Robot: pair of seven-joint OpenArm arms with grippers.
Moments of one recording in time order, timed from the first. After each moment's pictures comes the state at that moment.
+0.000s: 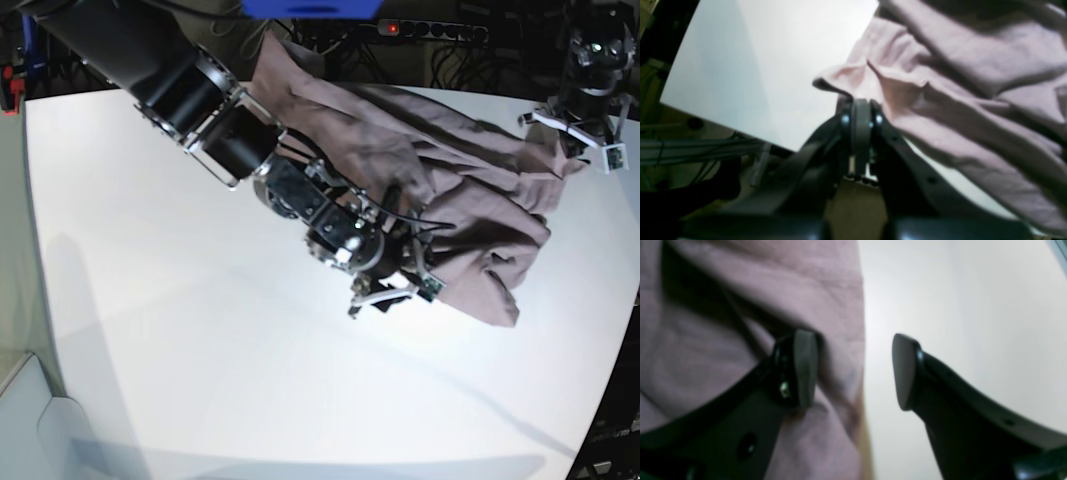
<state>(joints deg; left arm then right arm) 34.3 -13.5 -25.7 115.4 -20.1 -0.4 39.3 28.1 -8.3 -47.2 50.8 -1.5 10.2 -18.9</state>
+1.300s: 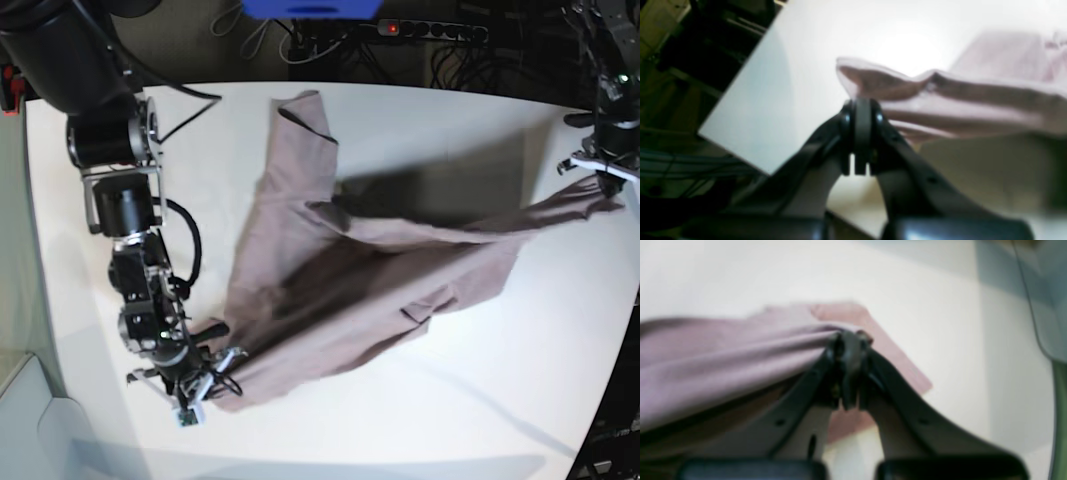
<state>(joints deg) 24.1 -12.6 -34.1 112.2 -20.7 -0.4 39.4 35.8 6.8 -7.1 48.7 -1.5 9.9 -19.8</state>
